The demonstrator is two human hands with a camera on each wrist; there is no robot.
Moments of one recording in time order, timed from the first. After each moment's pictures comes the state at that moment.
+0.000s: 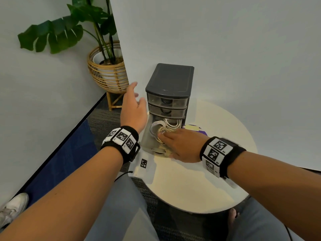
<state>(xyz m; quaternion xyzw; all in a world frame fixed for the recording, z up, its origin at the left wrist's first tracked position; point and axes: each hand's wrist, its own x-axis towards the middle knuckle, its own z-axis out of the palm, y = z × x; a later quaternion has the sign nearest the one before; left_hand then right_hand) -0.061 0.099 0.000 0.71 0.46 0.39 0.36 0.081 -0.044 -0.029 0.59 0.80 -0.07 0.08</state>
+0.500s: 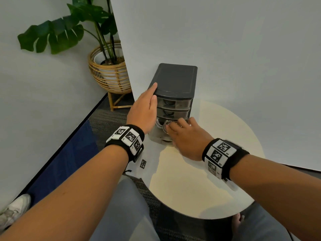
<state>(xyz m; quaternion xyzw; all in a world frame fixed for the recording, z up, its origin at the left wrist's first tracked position) -0.048 0.107 -0.003 0.83 0.37 0.30 0.30 0.090 -0.036 -0.040 0.64 0.75 0.12 0.05</state>
